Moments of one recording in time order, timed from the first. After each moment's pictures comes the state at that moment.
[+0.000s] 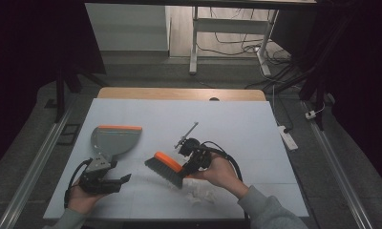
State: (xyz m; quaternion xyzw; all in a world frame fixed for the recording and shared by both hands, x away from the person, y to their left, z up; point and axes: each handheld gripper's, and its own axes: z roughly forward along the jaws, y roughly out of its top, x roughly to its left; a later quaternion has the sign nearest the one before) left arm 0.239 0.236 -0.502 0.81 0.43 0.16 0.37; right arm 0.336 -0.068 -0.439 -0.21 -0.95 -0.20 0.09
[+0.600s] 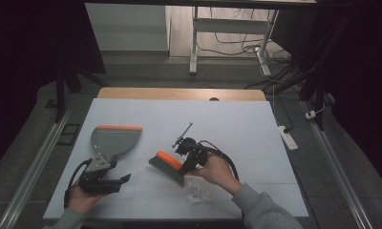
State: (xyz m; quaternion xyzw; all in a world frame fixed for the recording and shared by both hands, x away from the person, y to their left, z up) left arm 0.239 0.236 -0.503 0.81 0.43 0.16 0.37; right arm 0.358 -0.064 -0.455 -0.23 -0.96 -0.16 0.05
